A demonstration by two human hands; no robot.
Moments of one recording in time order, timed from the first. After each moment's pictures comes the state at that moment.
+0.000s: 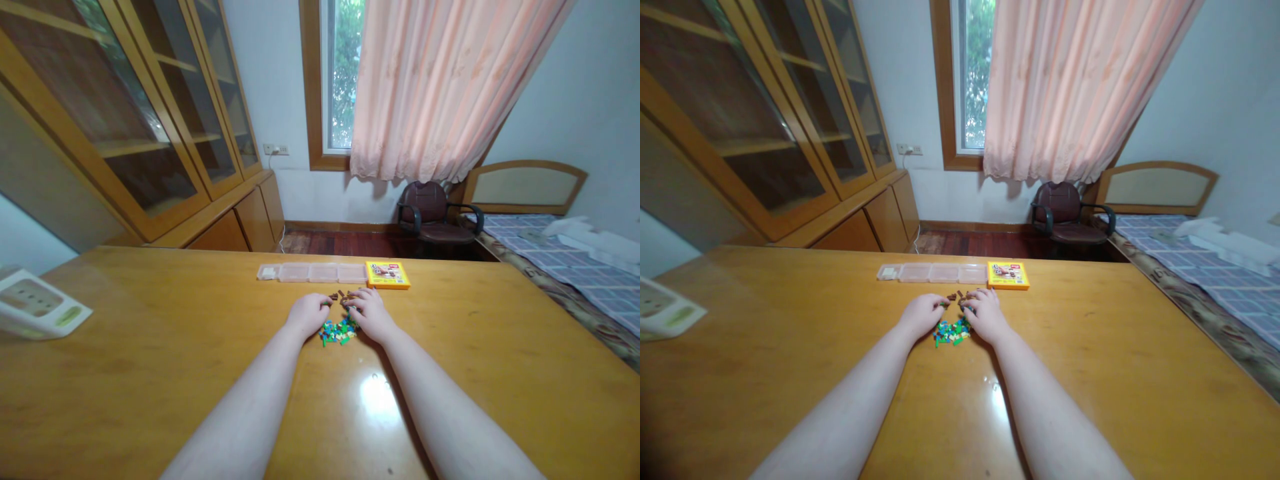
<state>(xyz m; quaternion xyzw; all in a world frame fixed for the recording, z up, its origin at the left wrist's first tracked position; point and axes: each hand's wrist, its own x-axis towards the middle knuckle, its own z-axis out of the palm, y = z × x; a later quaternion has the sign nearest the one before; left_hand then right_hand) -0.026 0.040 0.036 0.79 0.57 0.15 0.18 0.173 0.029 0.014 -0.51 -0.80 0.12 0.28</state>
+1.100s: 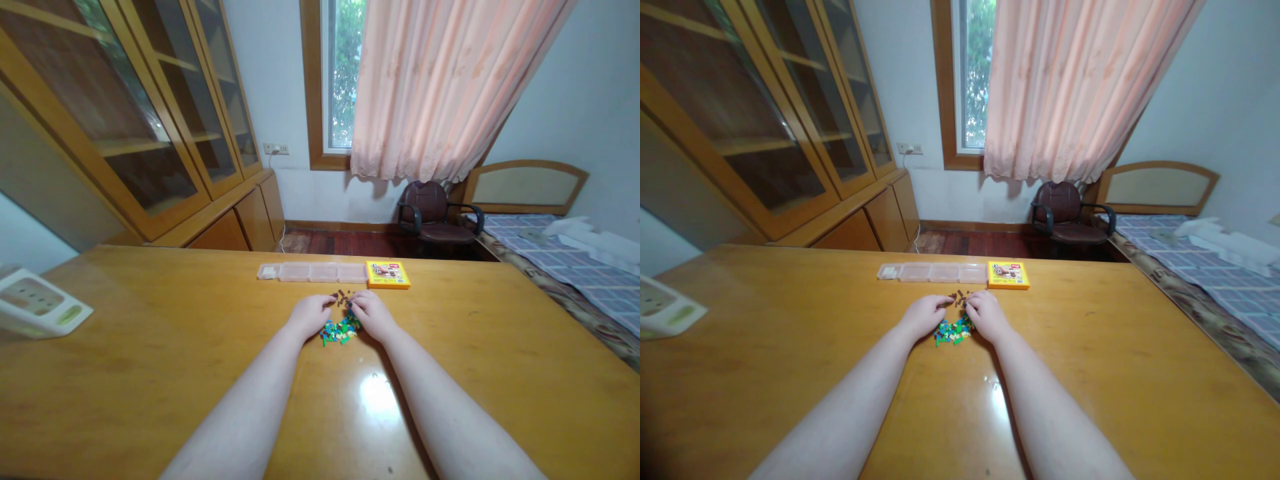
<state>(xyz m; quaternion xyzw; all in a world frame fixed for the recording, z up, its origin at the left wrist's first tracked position) -0.023 0.040 0.032 0.79 0.55 0.16 0.21 0.173 0.029 0.017 -0.46 -0.80 0.16 0.34</state>
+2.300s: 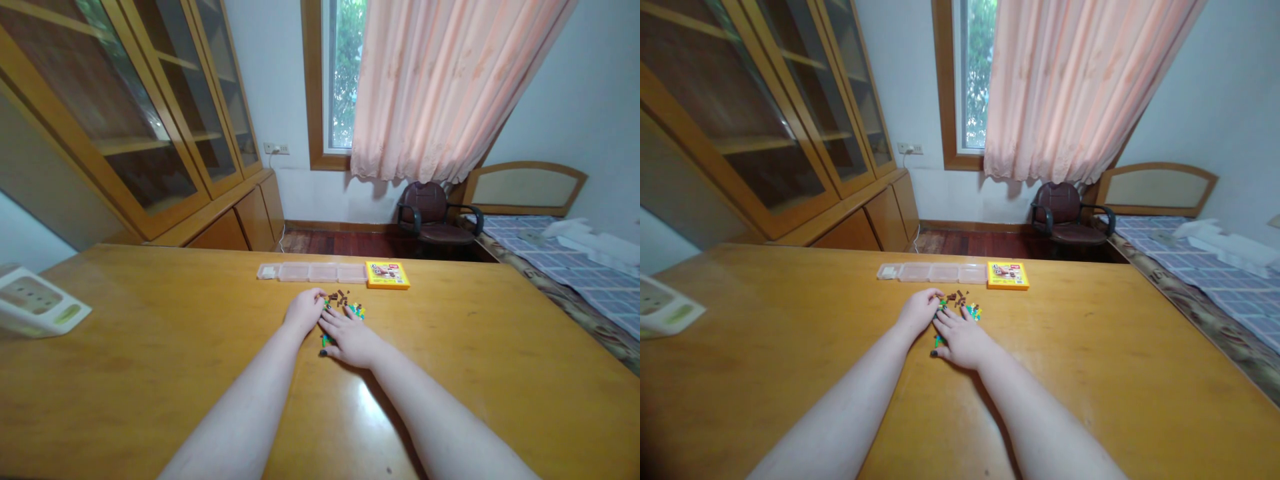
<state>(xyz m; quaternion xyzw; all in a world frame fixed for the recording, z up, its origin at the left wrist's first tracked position) -0.029 0.049 0.023 0.71 0.62 0.25 0.23 0.133 -0.009 0.029 -0.37 -0.91 0.16 0.11</state>
